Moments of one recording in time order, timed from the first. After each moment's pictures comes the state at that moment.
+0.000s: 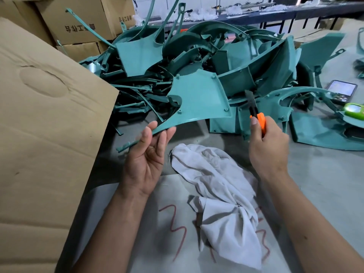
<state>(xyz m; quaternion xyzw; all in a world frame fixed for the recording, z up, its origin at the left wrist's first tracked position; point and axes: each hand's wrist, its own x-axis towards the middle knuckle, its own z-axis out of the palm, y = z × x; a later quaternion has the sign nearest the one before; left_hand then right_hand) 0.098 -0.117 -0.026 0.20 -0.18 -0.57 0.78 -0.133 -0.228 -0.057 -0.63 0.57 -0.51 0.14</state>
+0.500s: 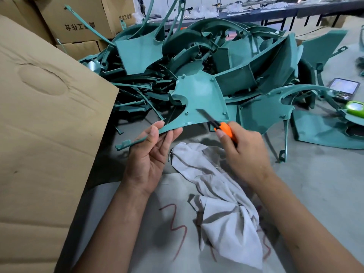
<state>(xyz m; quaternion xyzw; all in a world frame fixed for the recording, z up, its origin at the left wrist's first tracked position) 0.094 -0.118 -0.030 0.27 -0.26 -0.51 0.77 -0.112 -0.207 -0.053 -0.79 0.42 -0.42 0.13</state>
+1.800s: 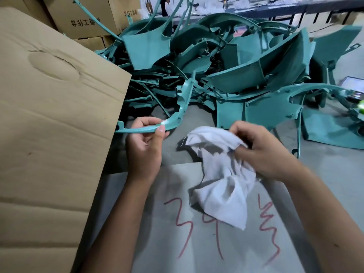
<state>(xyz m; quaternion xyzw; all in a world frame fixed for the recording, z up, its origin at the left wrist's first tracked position) 0.111 -0.127 -0.046 0.52 -0.44 -0.14 0.72 -0.136 -0.206 -0.022 -0.82 0.29 -0.32 0.37</state>
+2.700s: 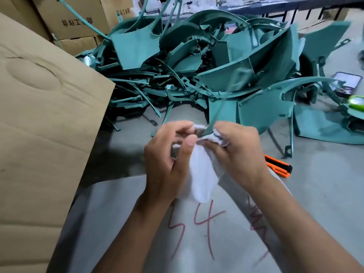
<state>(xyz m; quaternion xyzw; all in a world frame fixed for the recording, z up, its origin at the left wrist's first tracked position) 0.054 -0.113 -0.035 0.51 -0.62 0.06 0.59 -0.103 -0.190 -0.034 -0.82 0.27 -0.50 0.08</state>
